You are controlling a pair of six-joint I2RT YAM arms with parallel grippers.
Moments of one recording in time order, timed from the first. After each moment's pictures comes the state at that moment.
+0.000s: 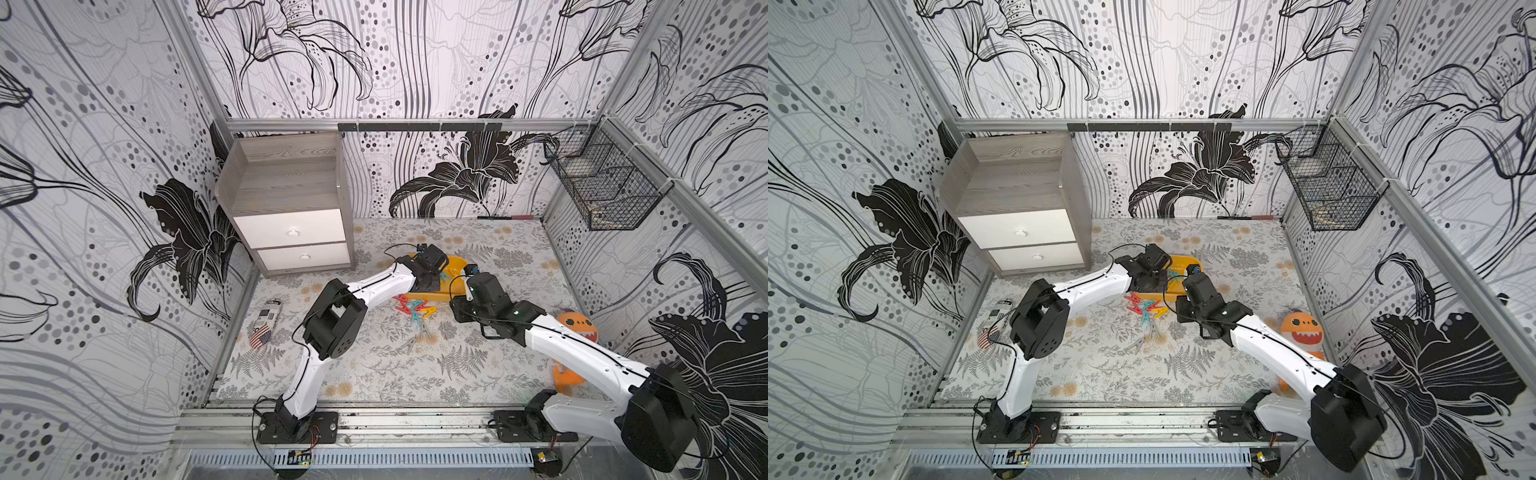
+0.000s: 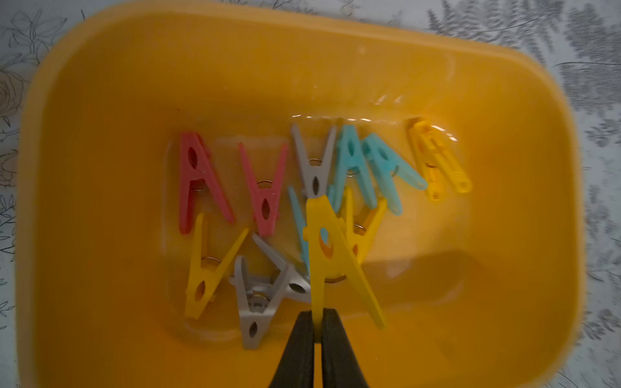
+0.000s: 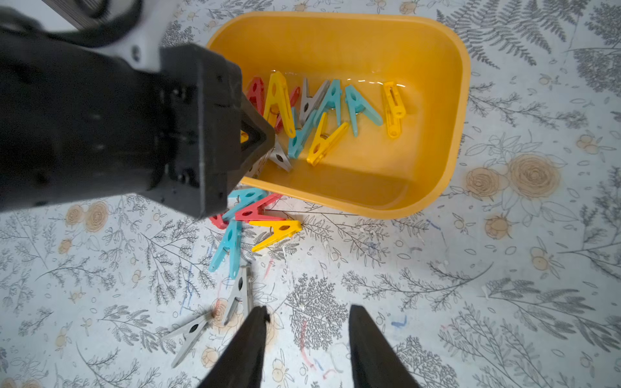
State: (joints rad) left arm -0.71 2.18 1.73 -0.62 -0.17 -0.69; right arm 0.63 1.21 0.80 -0.41 0.12 0.44
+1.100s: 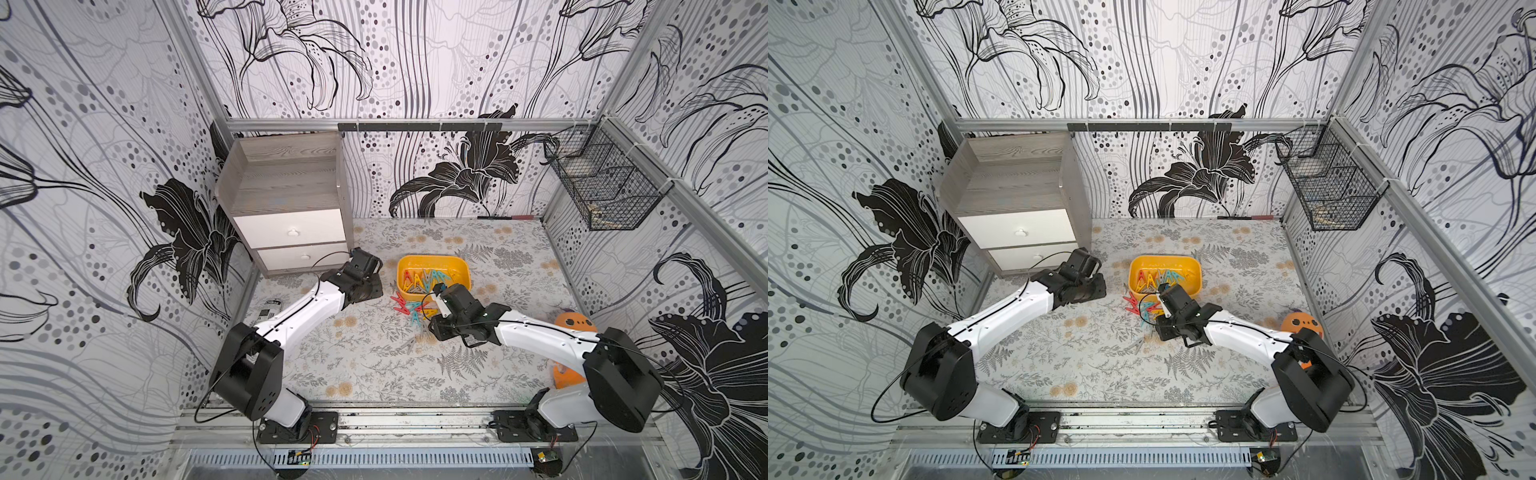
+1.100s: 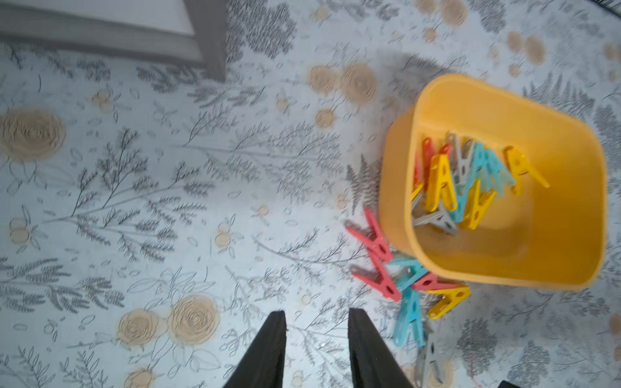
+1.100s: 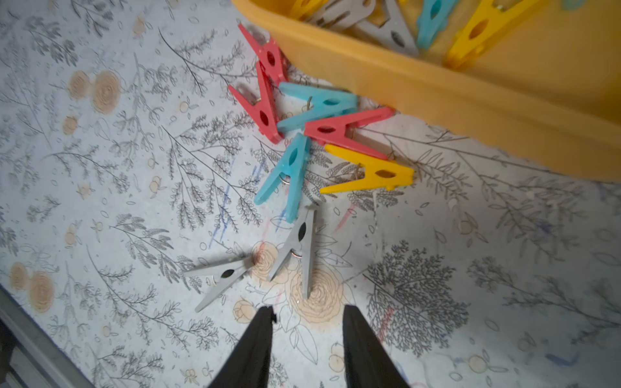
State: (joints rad) left arm -0.50 1.49 1.06 -0.58 -0.13 -0.68; right arm 0.77 1.46 0.80 -0.34 -0.06 0.39
